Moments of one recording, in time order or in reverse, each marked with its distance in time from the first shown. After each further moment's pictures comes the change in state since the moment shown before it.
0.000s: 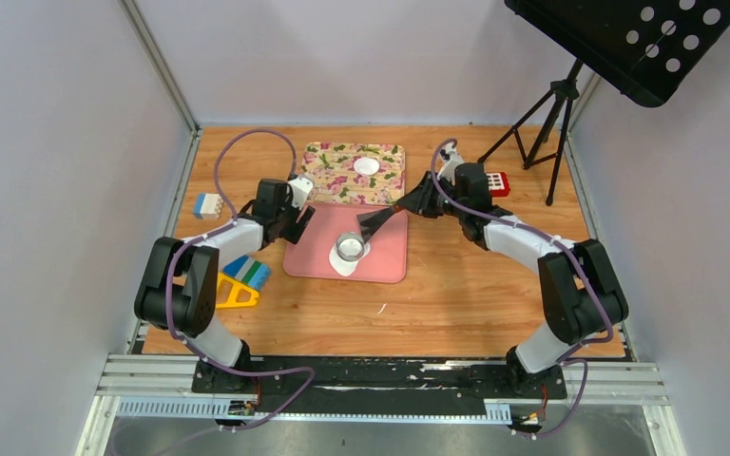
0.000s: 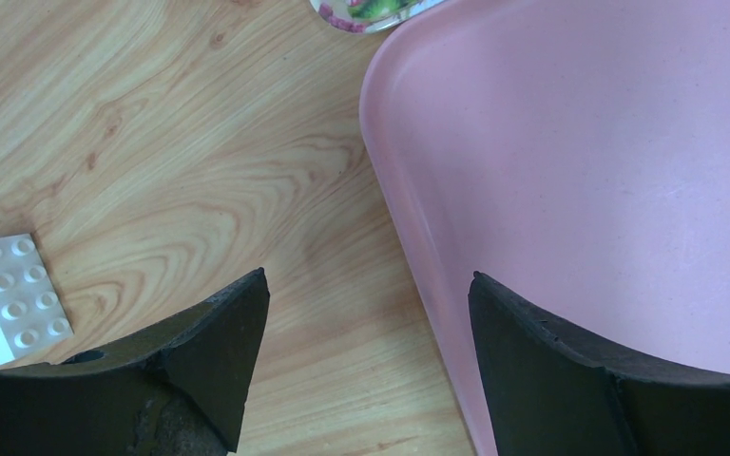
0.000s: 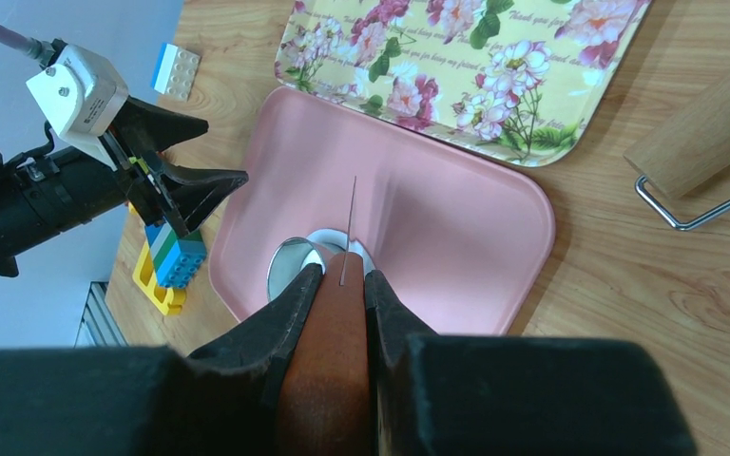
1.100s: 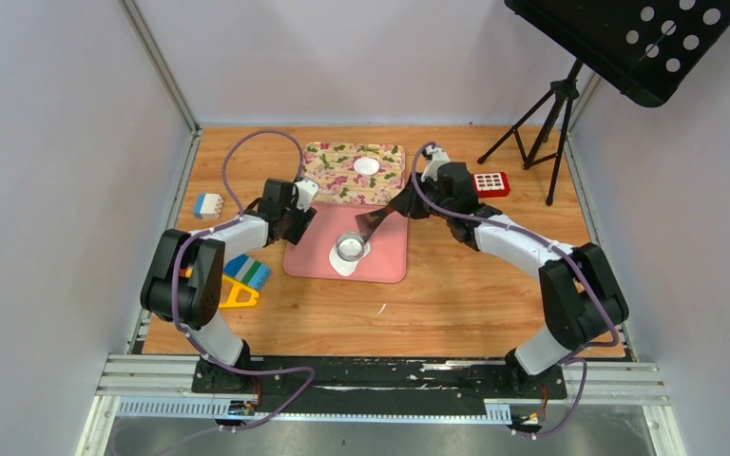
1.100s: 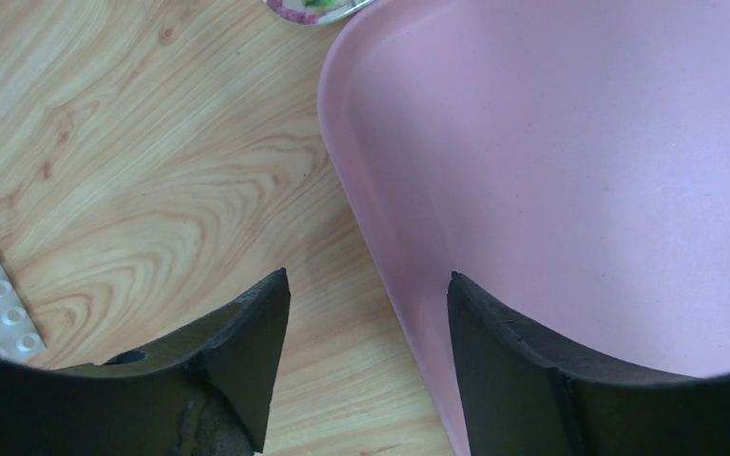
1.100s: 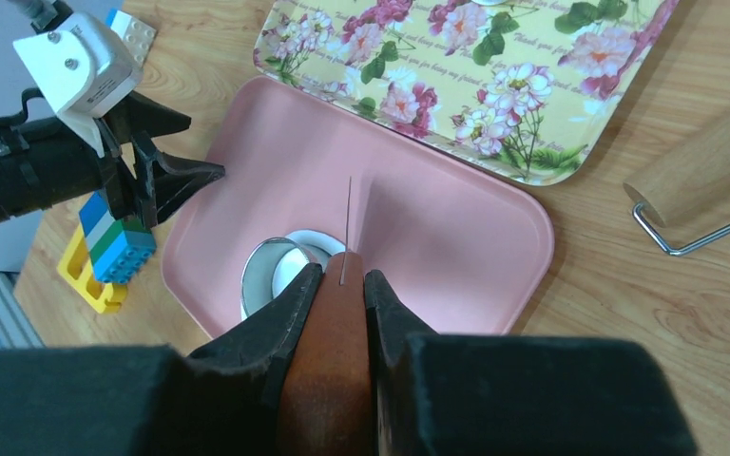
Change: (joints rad) left arm -0.022 0.046 0.024 -0.034 0.000 0.000; right arm 0.084 -0.006 0.055 -0.089 0.135 -0.127
